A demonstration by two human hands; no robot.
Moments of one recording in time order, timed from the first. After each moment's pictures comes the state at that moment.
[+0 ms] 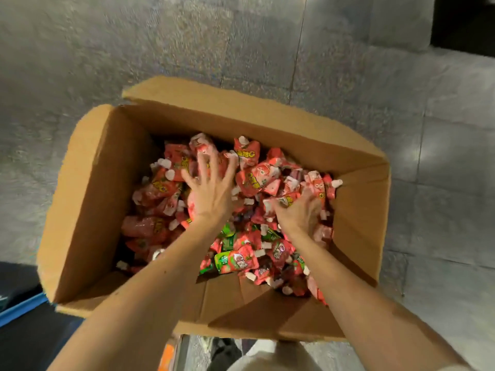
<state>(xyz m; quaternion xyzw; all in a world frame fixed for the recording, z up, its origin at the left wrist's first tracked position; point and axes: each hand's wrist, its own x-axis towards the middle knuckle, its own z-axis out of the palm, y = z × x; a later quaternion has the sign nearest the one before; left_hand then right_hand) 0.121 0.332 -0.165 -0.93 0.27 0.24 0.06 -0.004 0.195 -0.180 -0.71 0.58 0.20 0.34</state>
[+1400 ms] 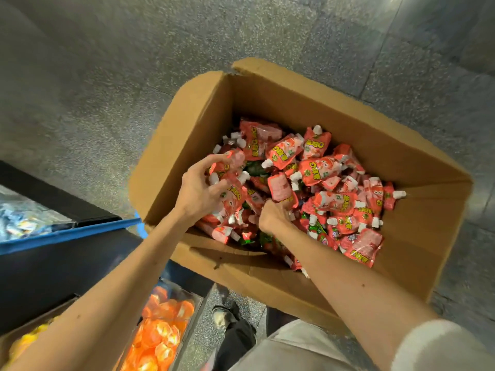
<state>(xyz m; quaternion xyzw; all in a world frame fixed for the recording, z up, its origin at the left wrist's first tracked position) 0.119 0.489 -0.059 -0.86 0.03 0.23 -0.46 0.045 0.342 -0.163 -0.81 0.27 0.44 0.26</state>
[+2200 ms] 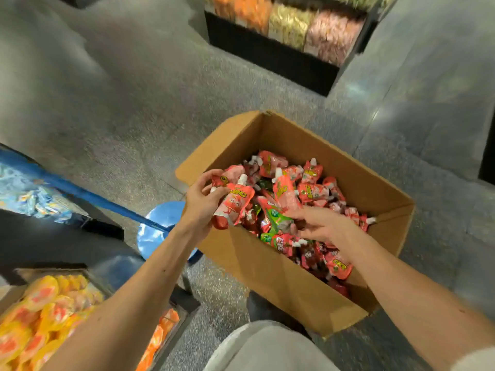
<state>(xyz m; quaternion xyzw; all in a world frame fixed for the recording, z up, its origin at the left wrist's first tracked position) -0.004 0.529 0.043 -0.65 -0.18 0.12 -0.73 -0.025 0.286 0.005 -0.48 0.41 0.37 0.68</state>
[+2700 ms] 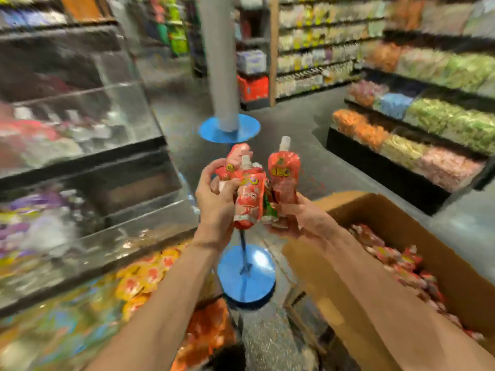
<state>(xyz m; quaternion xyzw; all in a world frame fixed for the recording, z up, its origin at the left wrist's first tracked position) -0.211 0.699 0.234 -0.55 -0.14 -0.33 -0.75 -0.143 0.552 0.208 -0.52 -0.09 0.38 0.76</state>
